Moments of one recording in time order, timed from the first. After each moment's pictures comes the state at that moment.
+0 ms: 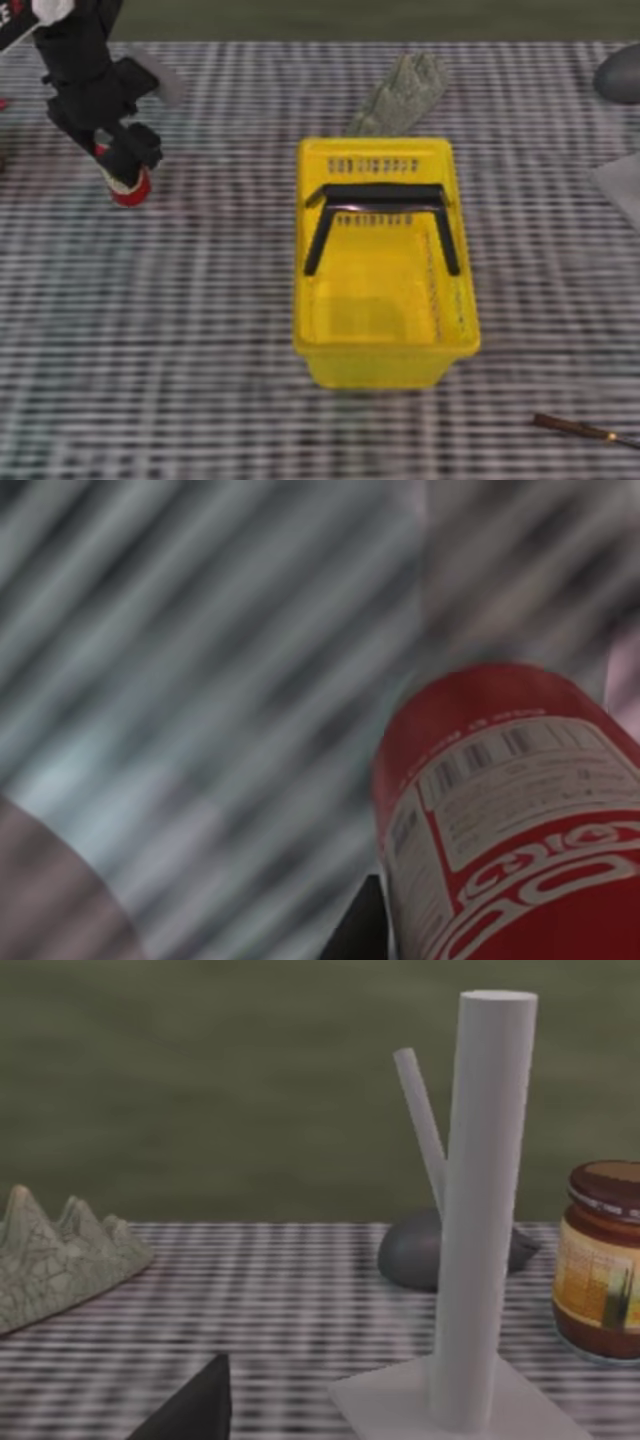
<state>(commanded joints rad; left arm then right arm) -0.13 2.50 2.20 -1.25 0.03 0.69 0.00 0.00 0.00 0.00 0.00 0.00</state>
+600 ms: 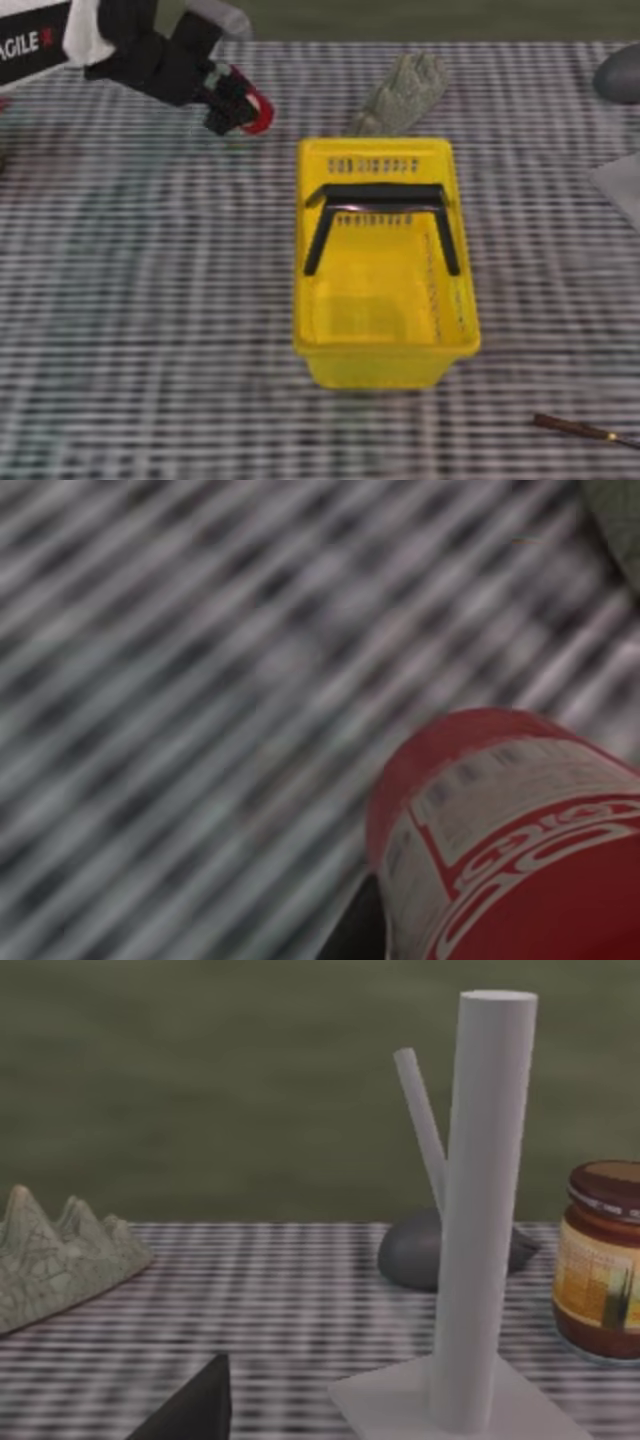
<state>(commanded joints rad) -0.21 2.38 1.89 -0.53 0.49 0.46 0.00 0.00 0.00 0.00 0.00 0.00</state>
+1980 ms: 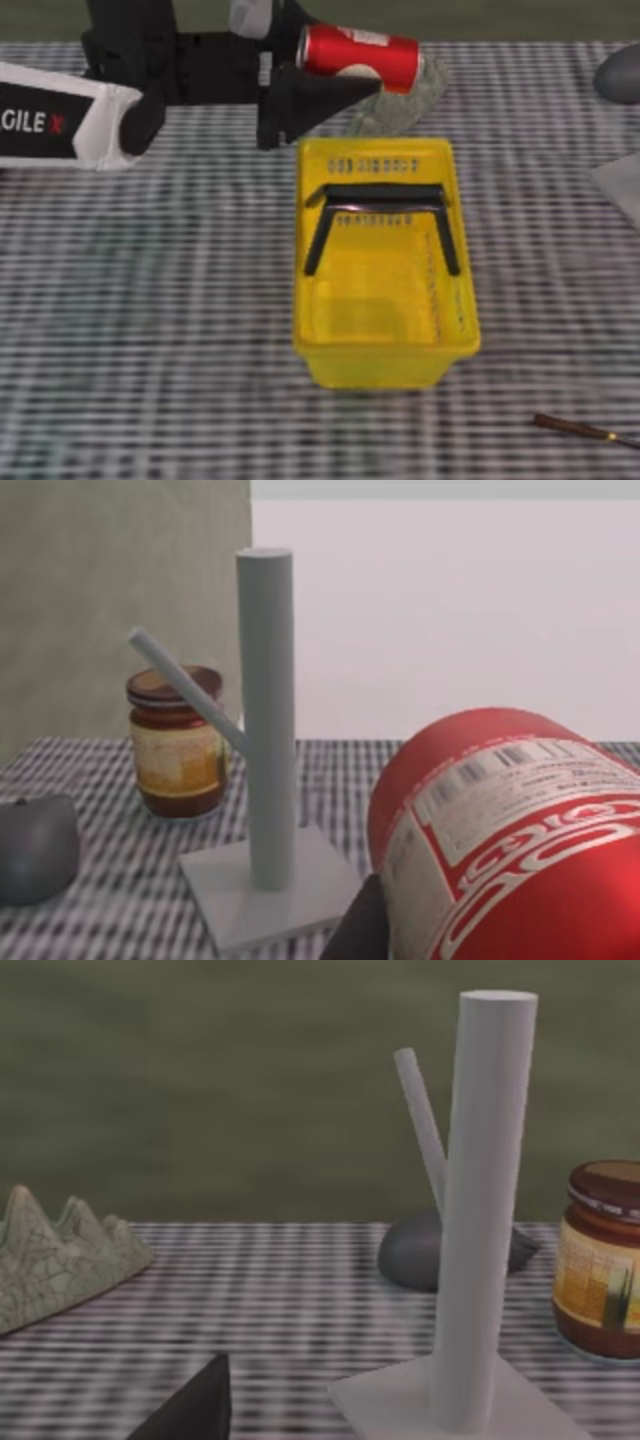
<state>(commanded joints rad) -0.32 2.10 1.29 0.75 1.27 0.05 0.00 0.00 0.00 0.00 0.00 0.00</state>
